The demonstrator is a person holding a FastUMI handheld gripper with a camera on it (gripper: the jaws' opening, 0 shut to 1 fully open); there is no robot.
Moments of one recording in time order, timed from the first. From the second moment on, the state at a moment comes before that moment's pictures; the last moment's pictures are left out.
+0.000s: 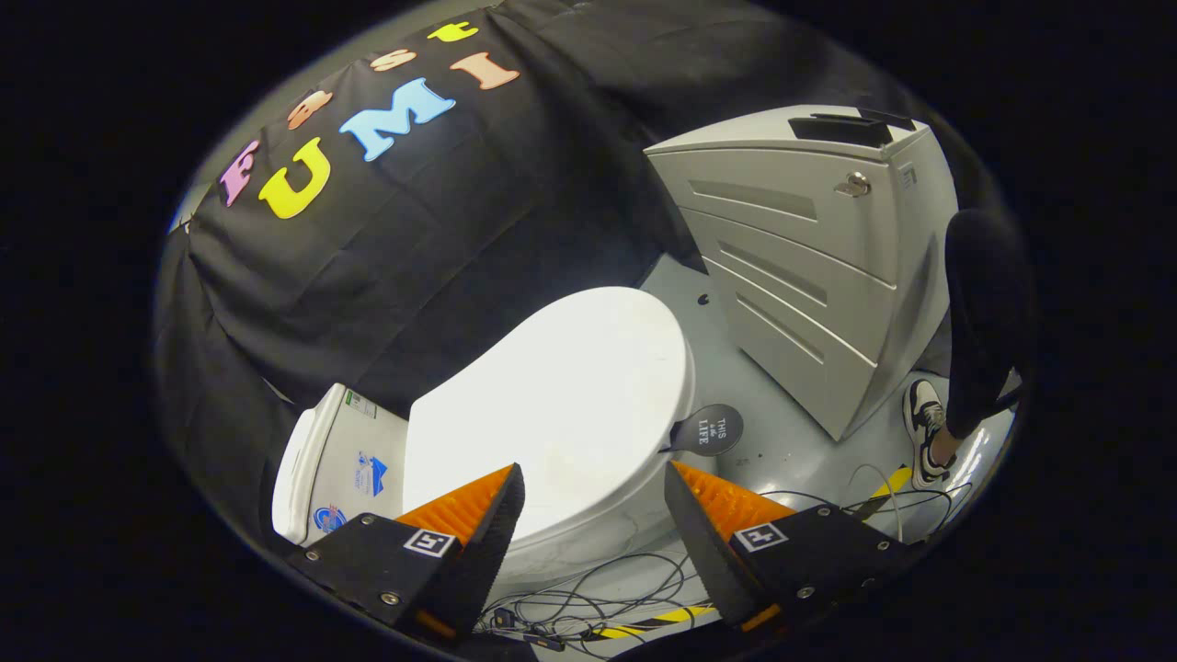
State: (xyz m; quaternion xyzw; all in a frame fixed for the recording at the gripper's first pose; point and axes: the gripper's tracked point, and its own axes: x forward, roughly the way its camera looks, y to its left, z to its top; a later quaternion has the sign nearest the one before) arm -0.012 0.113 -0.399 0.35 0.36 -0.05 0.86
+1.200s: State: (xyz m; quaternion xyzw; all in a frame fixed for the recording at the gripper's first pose) arm 0.003 0.056 -0.490 0.49 0.35 -0.12 0.79
